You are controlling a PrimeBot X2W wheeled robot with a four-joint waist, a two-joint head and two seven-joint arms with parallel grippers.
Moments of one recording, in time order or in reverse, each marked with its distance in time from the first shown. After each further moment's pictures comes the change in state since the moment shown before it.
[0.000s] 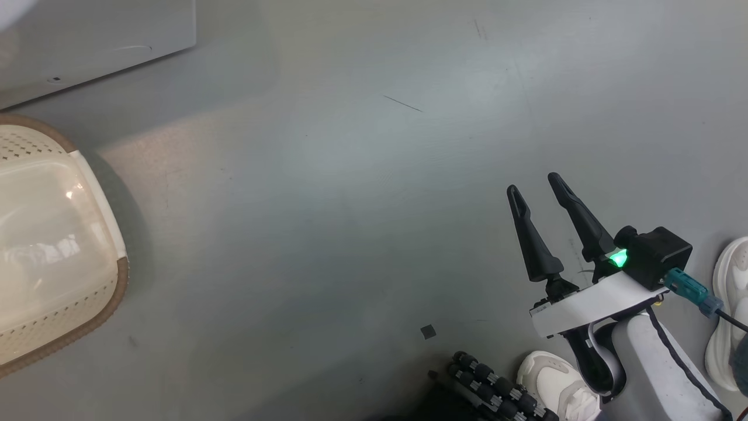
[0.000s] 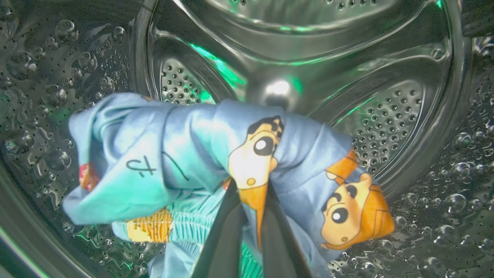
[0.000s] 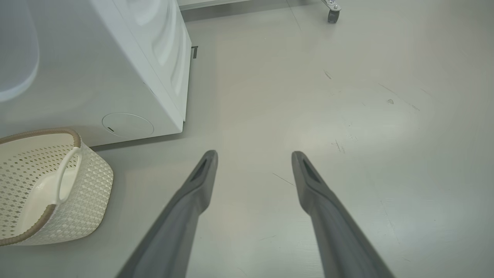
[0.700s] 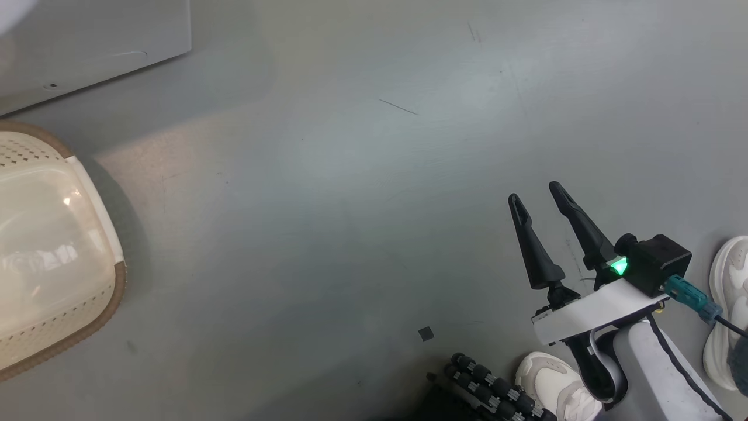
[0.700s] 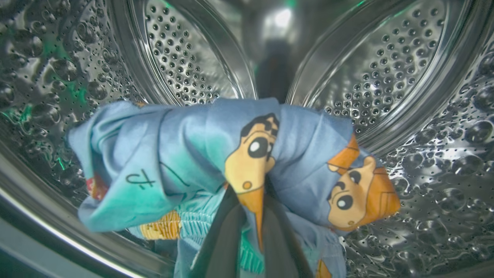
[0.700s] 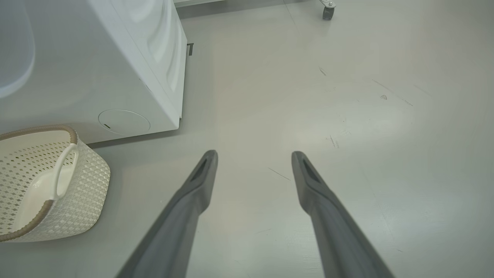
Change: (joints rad) left arm 0.004 0.020 -0.023 0.182 0.034 0.002 0.003; right arm 0.021 -0.006 0.000 0.002 0.000 0.000 0.000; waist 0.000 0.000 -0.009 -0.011
